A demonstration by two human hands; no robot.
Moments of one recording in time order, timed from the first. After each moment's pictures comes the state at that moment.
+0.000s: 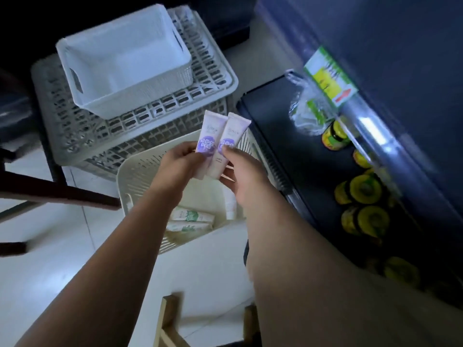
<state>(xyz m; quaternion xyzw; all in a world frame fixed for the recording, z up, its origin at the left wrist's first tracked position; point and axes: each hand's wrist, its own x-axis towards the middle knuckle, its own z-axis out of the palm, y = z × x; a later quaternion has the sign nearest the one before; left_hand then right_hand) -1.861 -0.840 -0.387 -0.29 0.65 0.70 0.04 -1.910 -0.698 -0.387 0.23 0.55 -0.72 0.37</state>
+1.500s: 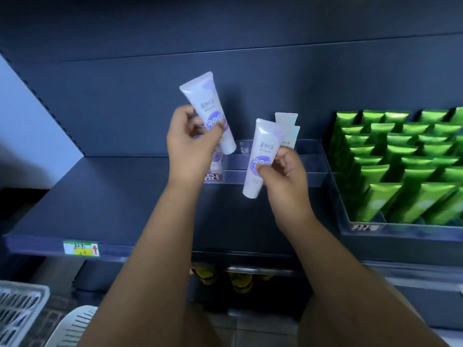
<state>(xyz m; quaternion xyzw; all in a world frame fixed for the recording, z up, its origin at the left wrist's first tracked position) -1.913 -0.399 -0.075 0.23 0.64 0.73 0.01 -1.791 -0.304 -0.128 0.21 0.59 -0.68 -0.39</state>
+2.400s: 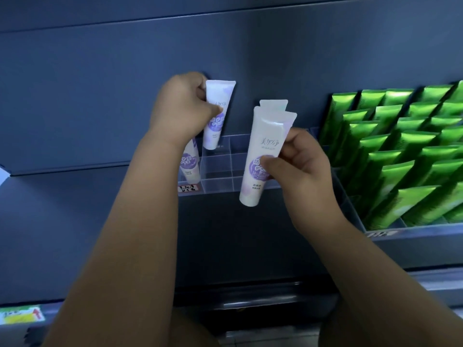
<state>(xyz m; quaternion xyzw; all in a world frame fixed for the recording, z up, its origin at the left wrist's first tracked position) -2.026 -0.307 -0.078 0.40 0.82 0.42 -0.01 -1.801 -0.266 -0.126 0.17 0.61 -0.66 -0.41</state>
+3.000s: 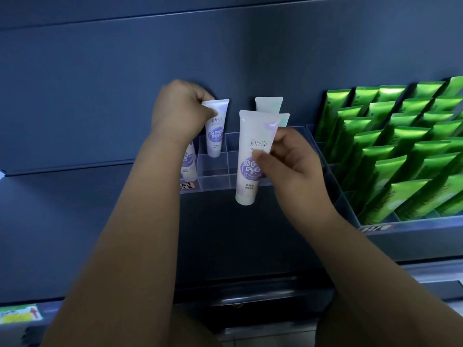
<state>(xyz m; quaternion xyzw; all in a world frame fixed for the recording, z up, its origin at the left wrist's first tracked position) -2.030 -0.300 -0.090 0.39 0.84 0.39 -0.01 -1.802 -0.265 -0.133 0.17 0.64 -0.64 -0.39</state>
